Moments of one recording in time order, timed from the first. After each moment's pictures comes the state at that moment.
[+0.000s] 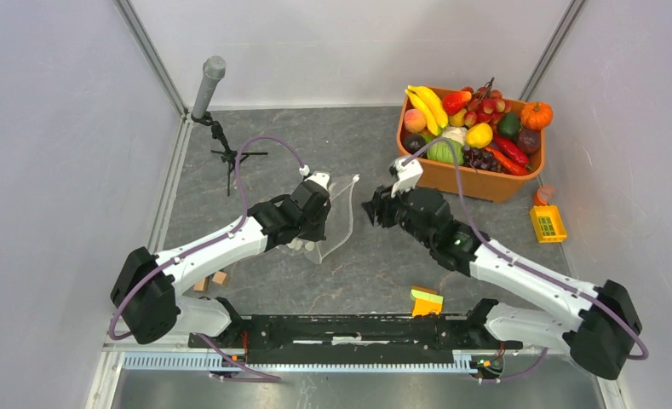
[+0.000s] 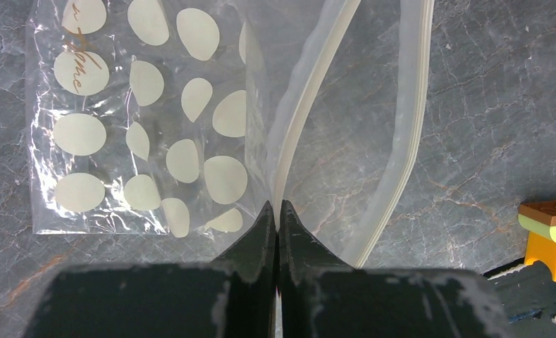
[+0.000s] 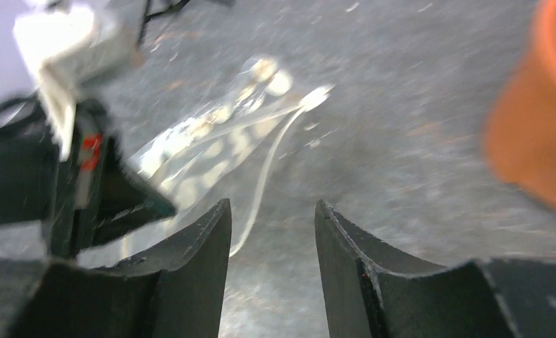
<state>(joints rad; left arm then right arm) -0.81 1.33 0.94 -0.52 -0.20 -0.50 0.84 1.09 0.68 0.12 0.17 0.34</state>
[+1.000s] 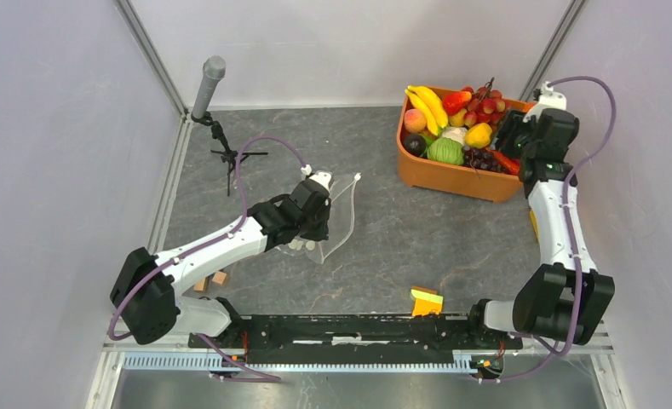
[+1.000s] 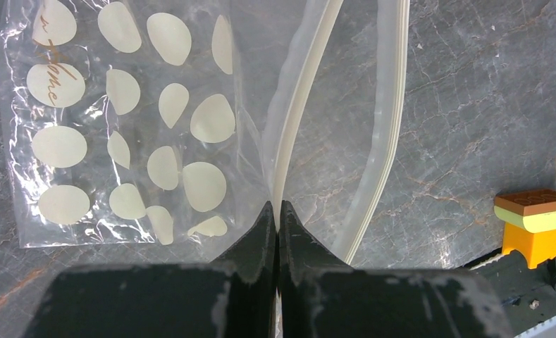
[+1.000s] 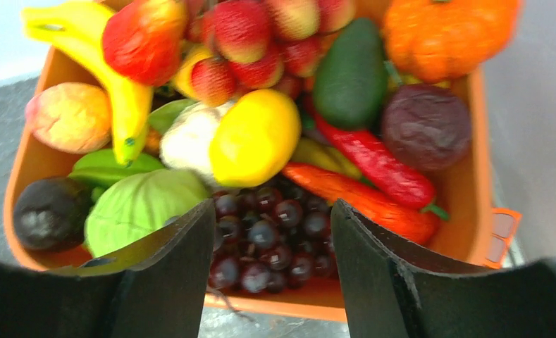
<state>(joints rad) -0.81 1.33 0.94 -0.49 -0.15 -0.50 -0.21 1.33 1.15 -0.23 -0.12 0.13</state>
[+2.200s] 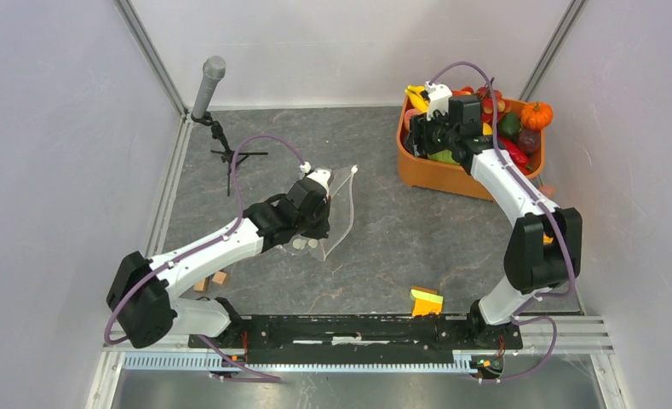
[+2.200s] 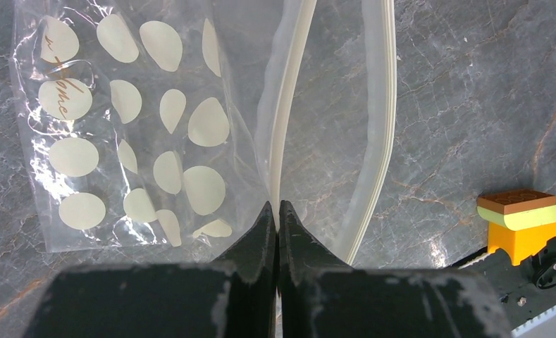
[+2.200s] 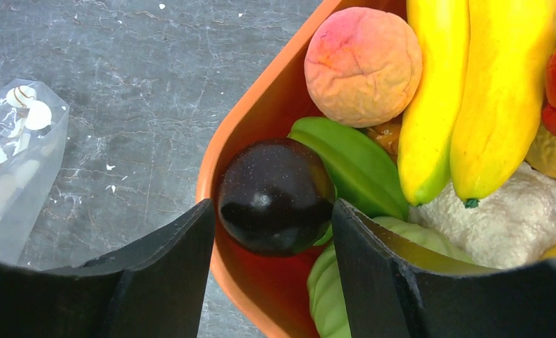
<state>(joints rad) -0.81 1.30 0.94 -0.47 -0.14 -0.49 0.19 1.63 1.32 -0.26 -0.26 -0.08</state>
